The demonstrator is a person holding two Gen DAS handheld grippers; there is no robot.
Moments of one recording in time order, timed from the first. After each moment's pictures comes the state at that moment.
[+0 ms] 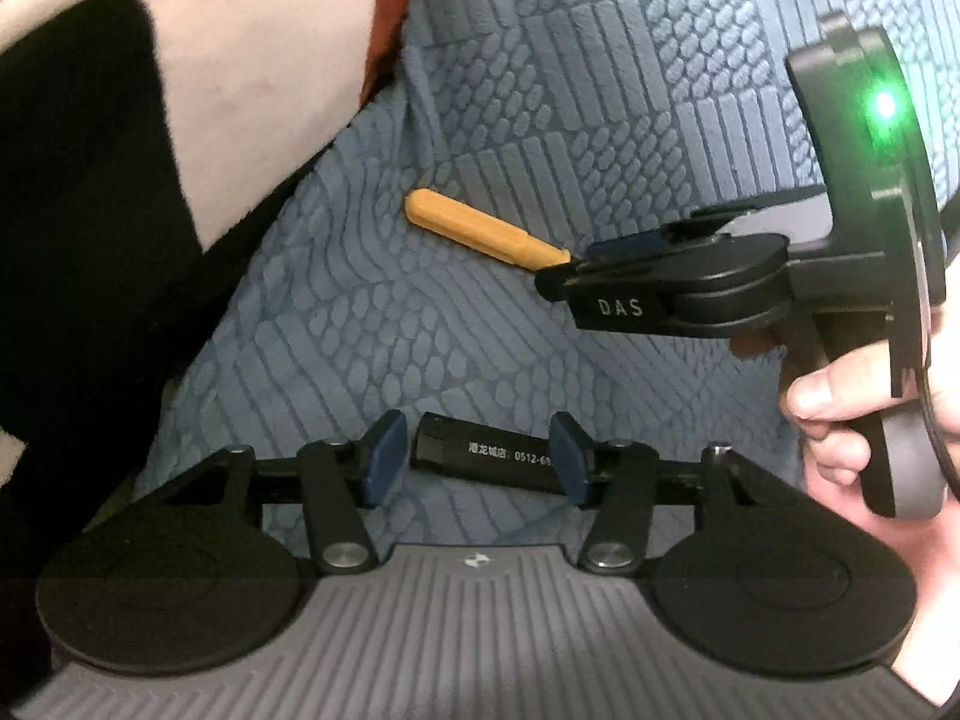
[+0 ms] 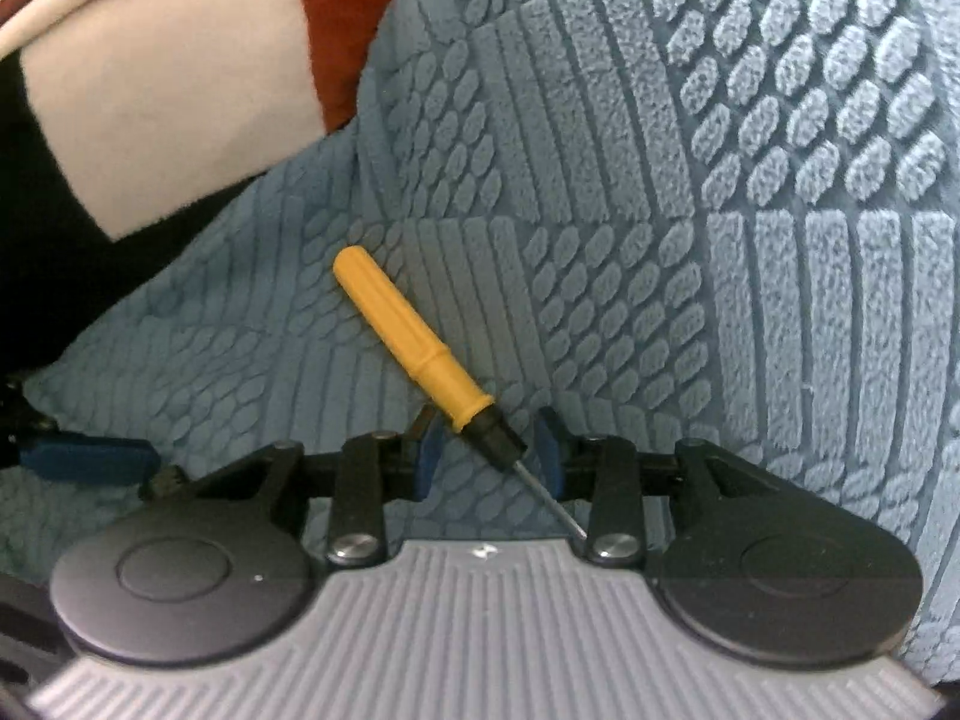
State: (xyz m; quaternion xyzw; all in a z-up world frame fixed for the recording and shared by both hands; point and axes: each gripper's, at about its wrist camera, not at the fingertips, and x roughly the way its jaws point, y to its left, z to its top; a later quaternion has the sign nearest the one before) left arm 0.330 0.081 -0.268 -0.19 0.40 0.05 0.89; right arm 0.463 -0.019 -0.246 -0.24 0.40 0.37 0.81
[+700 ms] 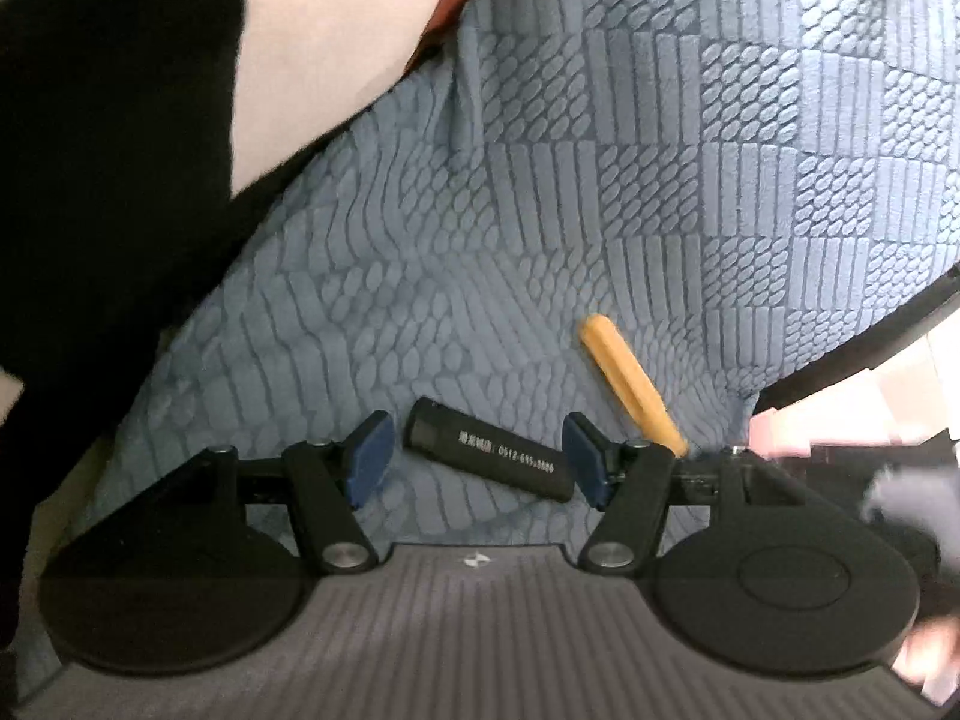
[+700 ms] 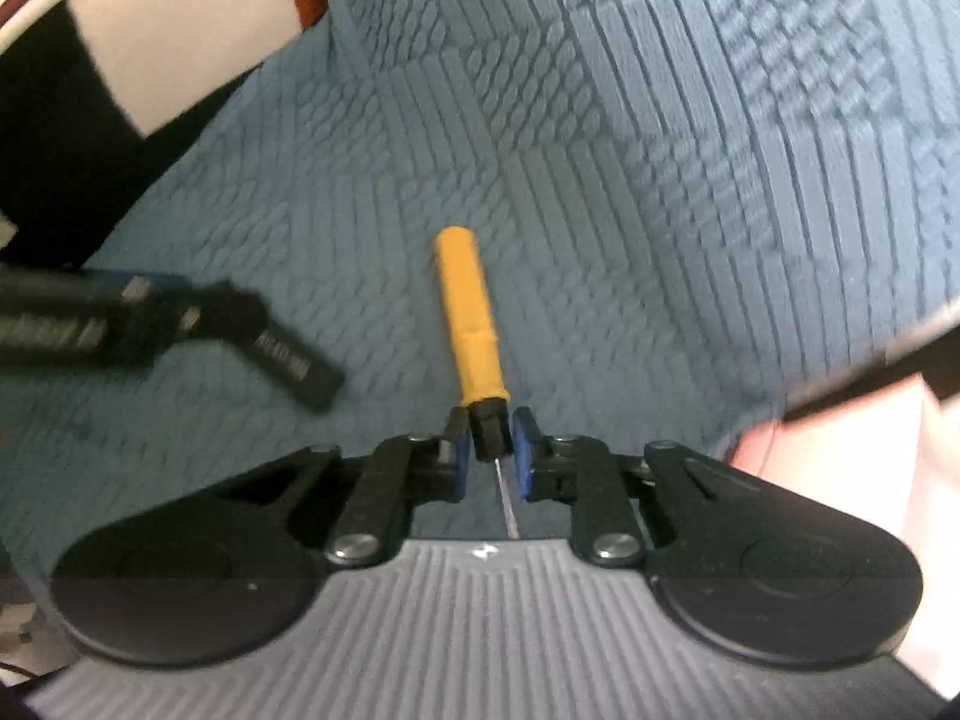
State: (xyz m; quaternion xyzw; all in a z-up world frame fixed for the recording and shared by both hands) left arm 0.326 0.106 -0.267 -0.29 0.42 0.03 0.86; right arm 0.401 -0.064 -0.216 -0.22 0.49 0.25 0.81
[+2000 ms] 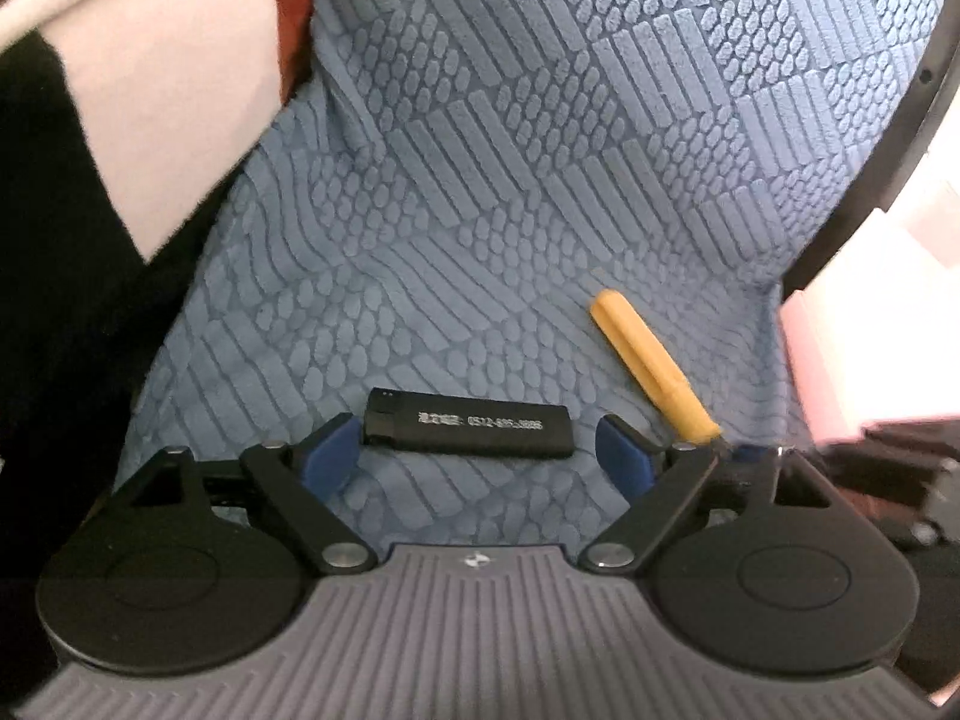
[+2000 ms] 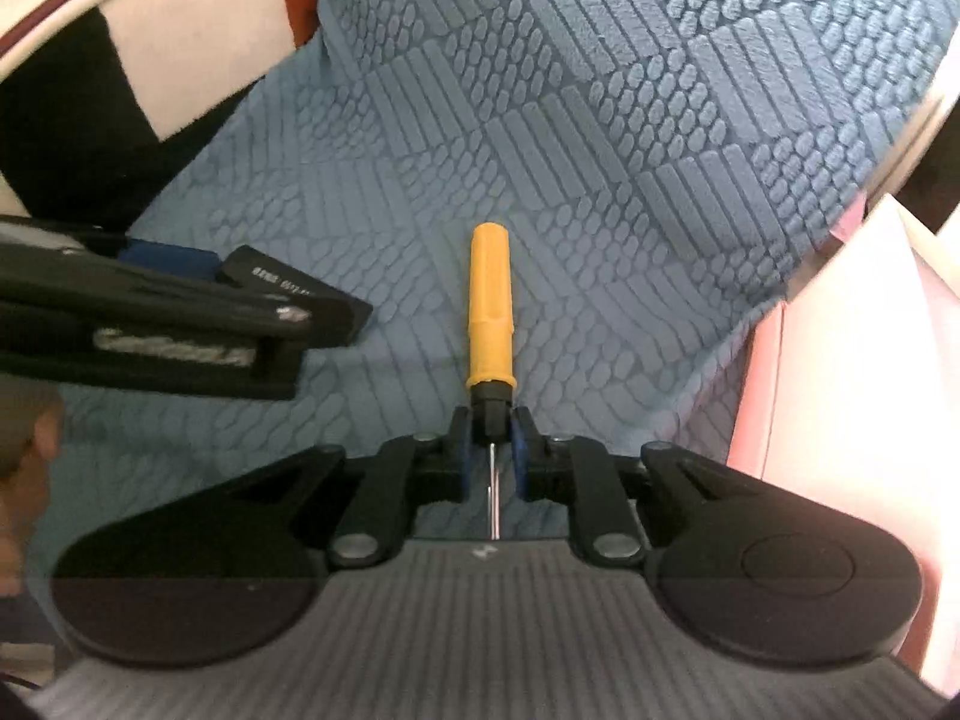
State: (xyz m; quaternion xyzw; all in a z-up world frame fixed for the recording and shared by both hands) left arm 0.329 0.056 -0.266 -0.11 0.41 0.02 0.91; right arm 0.338 -0.081 -0.256 -0.14 0.44 0.21 0.86
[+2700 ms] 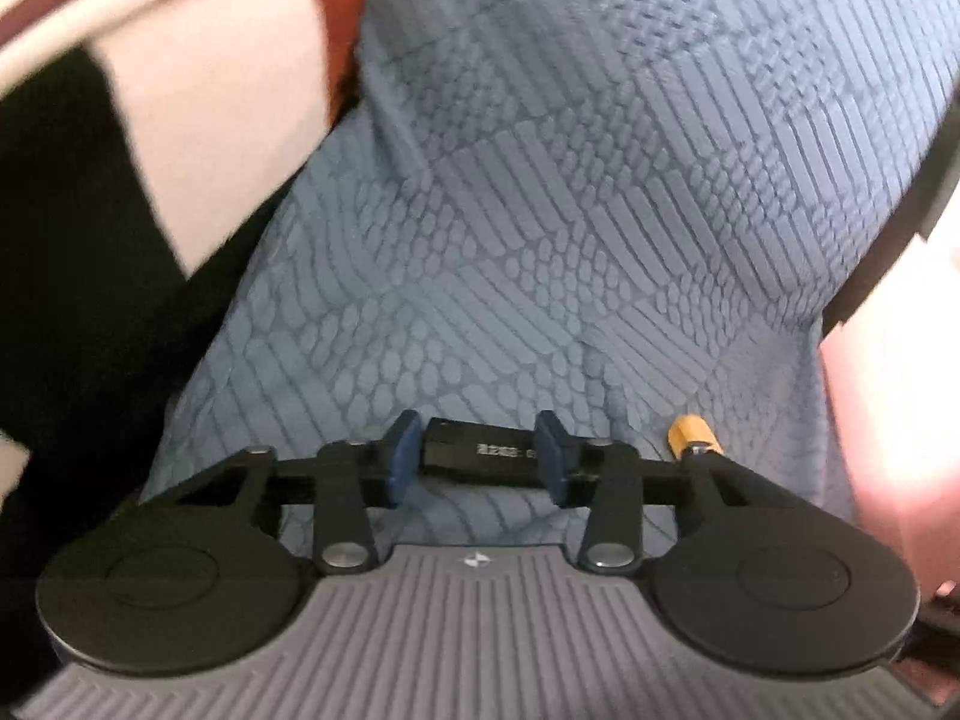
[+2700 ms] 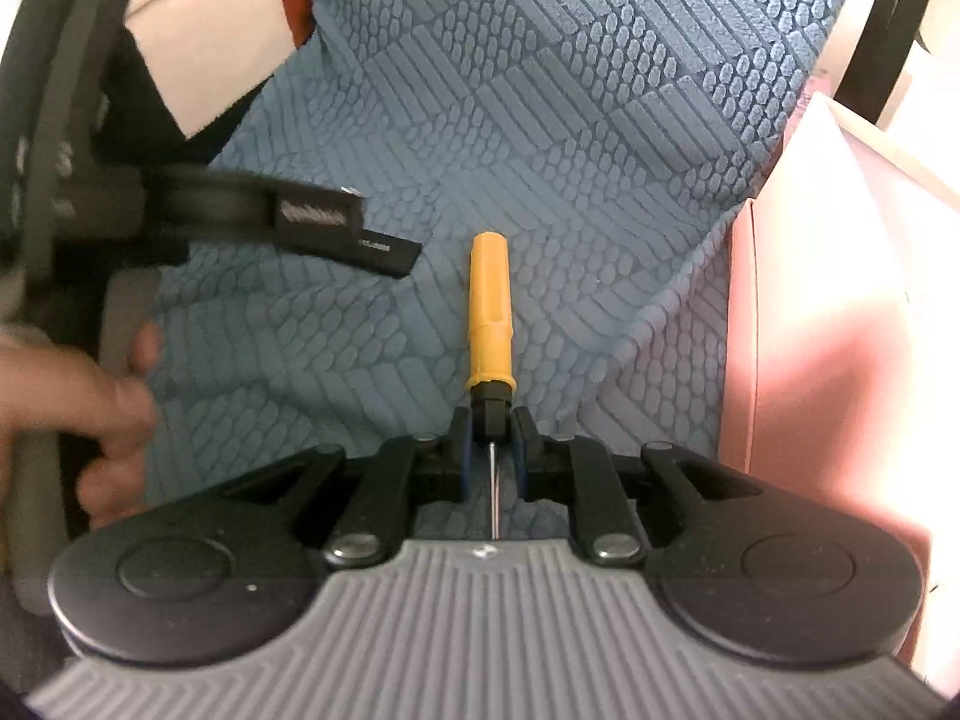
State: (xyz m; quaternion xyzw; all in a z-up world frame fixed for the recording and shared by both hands) left arm 0.333 0.063 -0.257 -0.12 0.39 0.07 0.91; right arm 0.287 -0.083 -0.246 -0.09 0.46 0.18 0.87
